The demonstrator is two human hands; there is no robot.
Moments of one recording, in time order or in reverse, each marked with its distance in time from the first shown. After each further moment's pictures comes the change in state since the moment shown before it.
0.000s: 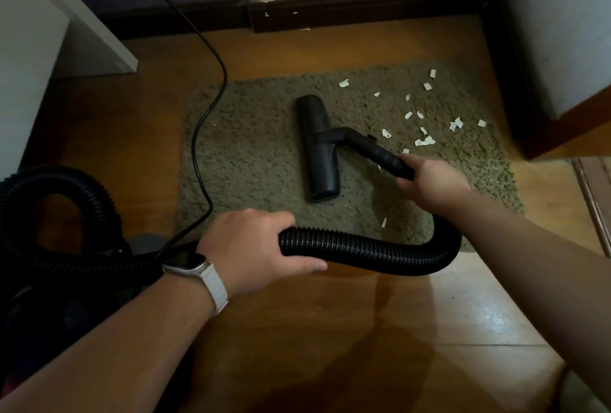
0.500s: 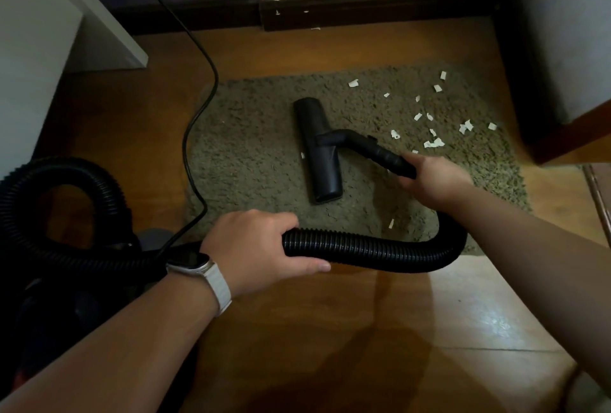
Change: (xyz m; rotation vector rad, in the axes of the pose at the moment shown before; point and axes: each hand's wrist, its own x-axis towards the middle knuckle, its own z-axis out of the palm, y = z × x) left_hand -0.006 -0.005 0.000 -0.020 -0.022 -0.025; right_hand 0.008 -0.012 -0.006 -0.046 -0.023 -0.034
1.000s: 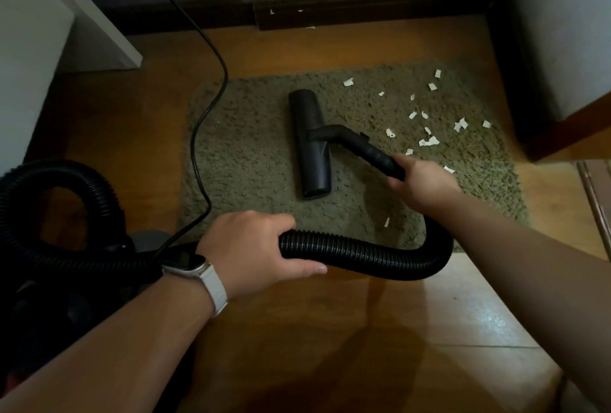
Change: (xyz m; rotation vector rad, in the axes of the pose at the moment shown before) left_hand 0.001 0.002 0.002 0.021 0.002 0.019; right_hand -0.006 -0.009 0.013 0.061 0.042 0.016
